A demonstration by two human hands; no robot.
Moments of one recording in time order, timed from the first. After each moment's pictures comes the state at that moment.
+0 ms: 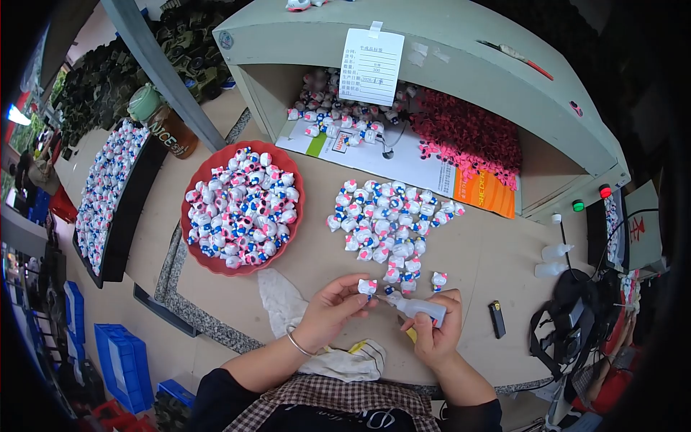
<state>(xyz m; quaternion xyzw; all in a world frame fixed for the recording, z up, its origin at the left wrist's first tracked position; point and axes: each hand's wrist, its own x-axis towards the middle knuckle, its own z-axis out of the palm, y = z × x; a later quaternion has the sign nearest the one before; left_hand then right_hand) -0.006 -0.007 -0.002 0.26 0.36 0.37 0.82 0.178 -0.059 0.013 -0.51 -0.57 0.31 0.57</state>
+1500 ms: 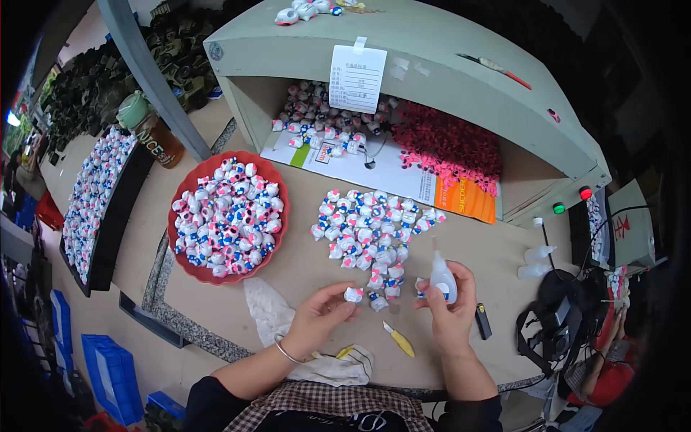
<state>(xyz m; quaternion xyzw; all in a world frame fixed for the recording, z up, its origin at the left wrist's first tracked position) -0.003 -0.010 0.001 0.37 0.40 0.38 0.75 0.190 -0.030 0.056 -0.57 -0.39 0.39 0.61</state>
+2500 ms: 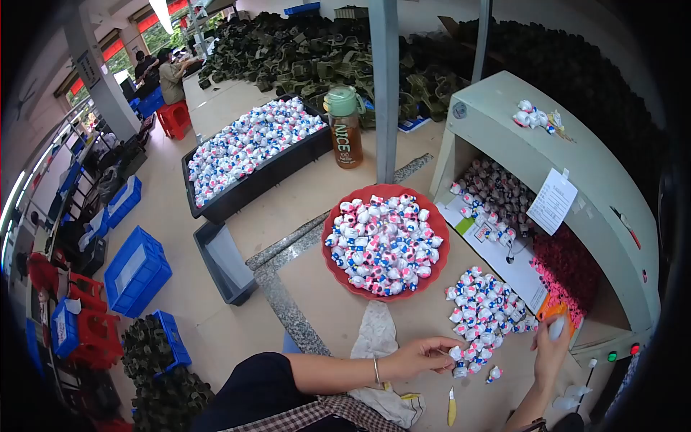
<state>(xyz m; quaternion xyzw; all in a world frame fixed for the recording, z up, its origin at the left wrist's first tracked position) -0.008 -0.004 -0.019 0.35 0.26 0.41 0.80 0.237 0.061 0.068 -0.63 -0.53 0.33 0.46</state>
